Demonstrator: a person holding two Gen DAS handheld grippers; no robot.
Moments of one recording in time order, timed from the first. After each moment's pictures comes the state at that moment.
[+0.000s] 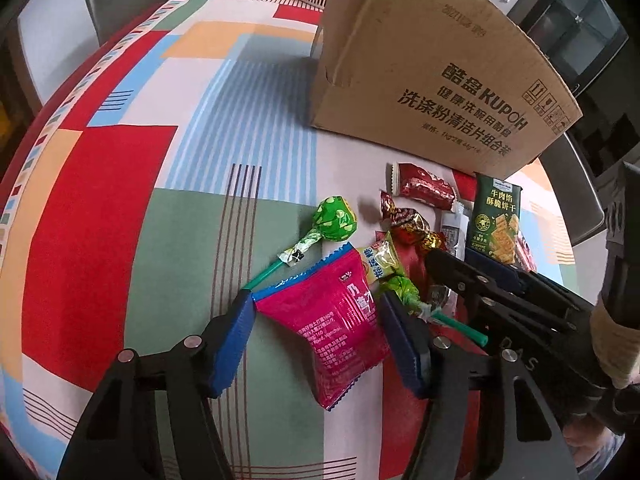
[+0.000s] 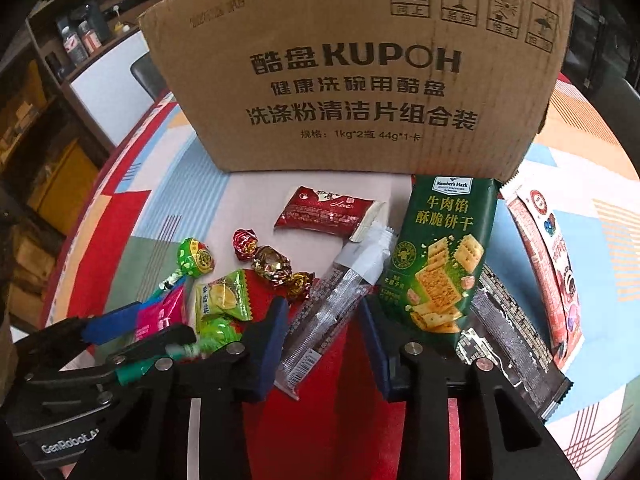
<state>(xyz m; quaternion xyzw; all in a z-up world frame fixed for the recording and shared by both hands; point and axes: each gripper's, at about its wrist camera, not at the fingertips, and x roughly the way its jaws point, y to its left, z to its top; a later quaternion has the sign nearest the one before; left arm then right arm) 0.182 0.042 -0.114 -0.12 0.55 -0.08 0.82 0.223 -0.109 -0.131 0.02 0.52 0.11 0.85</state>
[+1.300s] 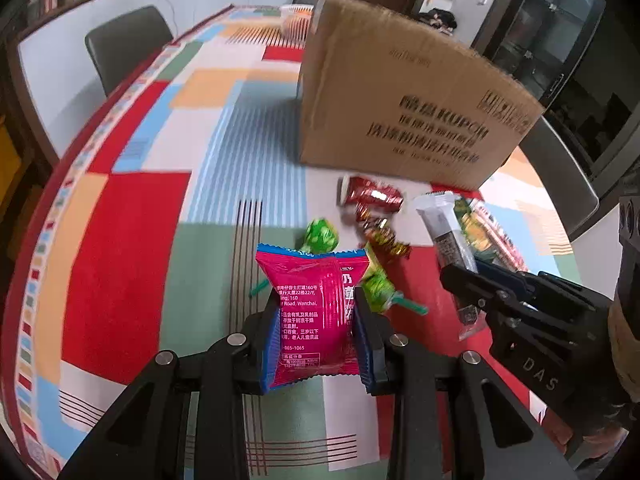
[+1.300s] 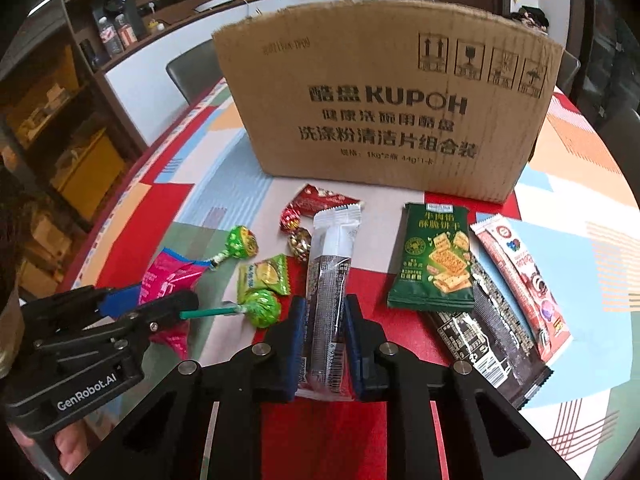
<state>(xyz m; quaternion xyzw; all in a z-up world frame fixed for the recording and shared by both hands) 0.154 0.036 -0.072 -0.07 0.50 -0.08 0.86 0.185 -0.121 -0.092 0.00 0.48 0.16 0.86</state>
